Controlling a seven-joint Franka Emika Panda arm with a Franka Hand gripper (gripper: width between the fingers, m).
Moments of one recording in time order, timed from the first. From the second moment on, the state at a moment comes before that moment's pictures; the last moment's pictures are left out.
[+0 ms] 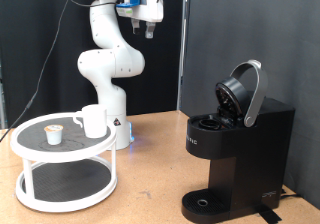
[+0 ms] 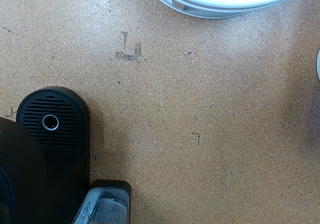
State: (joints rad) arm -0.04 -0.78 0.02 -2.35 0.03 1.58 2.32
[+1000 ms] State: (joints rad) arm -0.10 -0.76 -0.13 -2.34 -0.05 1.60 2.16
